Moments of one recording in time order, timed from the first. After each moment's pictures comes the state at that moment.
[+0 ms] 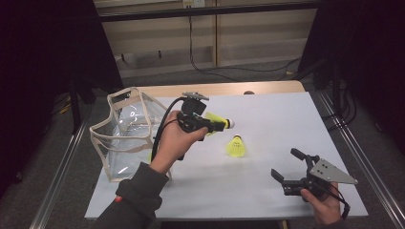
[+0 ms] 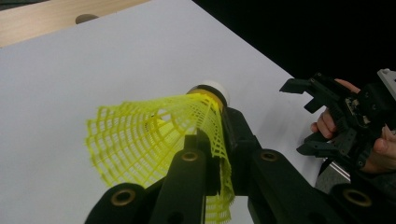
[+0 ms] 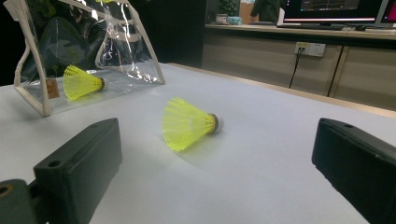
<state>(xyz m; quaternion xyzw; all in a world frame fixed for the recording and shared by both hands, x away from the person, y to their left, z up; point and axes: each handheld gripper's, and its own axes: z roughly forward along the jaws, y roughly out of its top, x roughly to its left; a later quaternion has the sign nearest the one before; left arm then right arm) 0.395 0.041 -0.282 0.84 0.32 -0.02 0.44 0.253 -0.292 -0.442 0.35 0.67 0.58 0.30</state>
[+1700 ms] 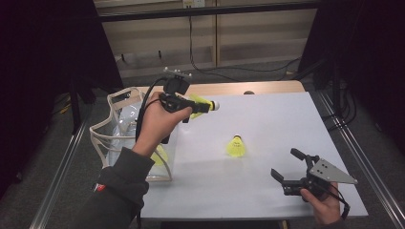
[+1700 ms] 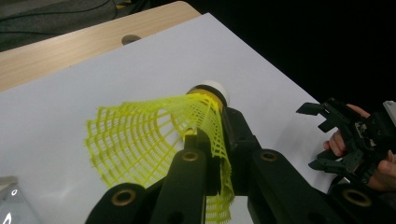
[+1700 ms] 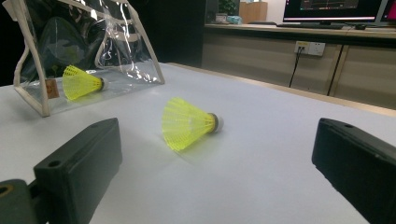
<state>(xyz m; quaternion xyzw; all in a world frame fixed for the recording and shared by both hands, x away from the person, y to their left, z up) 0.416 0.072 -0.237 0.83 0.35 0.01 0.44 0.253 -0.292 -0.442 0.35 0.67 0.58 0.30</state>
